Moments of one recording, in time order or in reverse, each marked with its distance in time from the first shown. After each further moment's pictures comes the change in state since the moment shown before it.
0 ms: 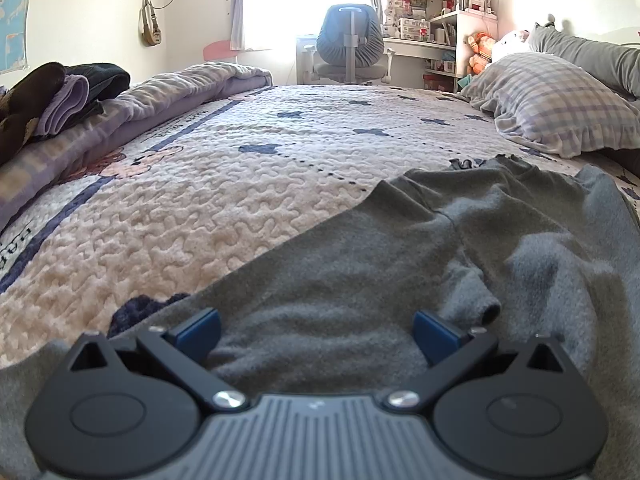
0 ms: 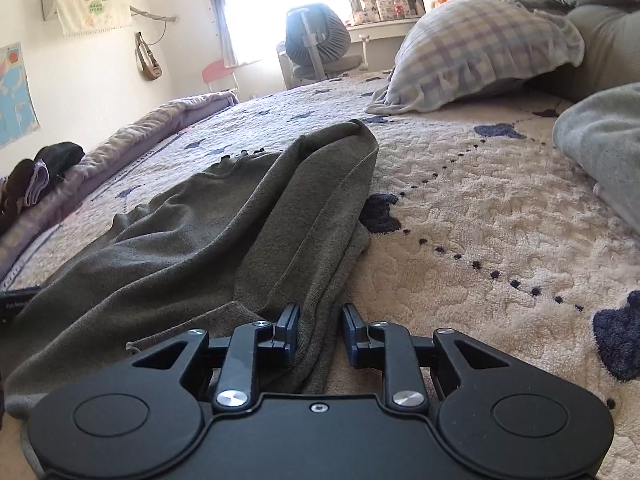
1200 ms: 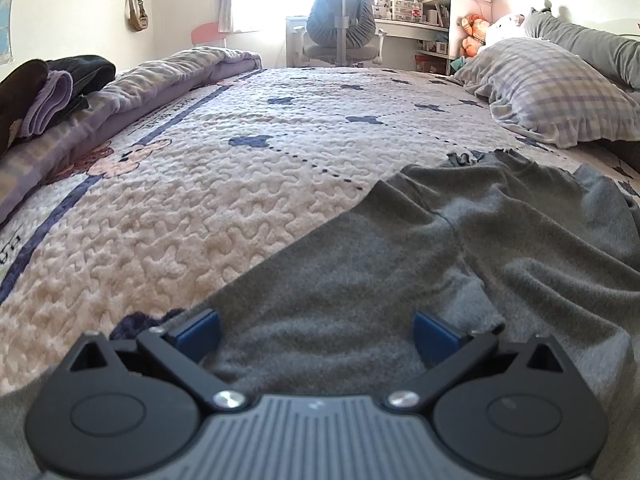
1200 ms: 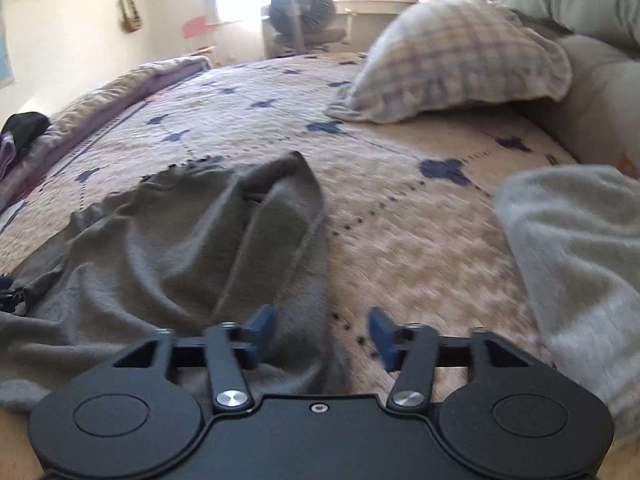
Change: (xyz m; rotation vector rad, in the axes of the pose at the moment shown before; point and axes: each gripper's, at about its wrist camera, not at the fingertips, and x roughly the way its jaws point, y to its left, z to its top) left arm 0.006 0.003 0.027 0.023 0.068 -0.033; right arm -0.008 -0.045 0.080 -0.073 0.142 -0.081
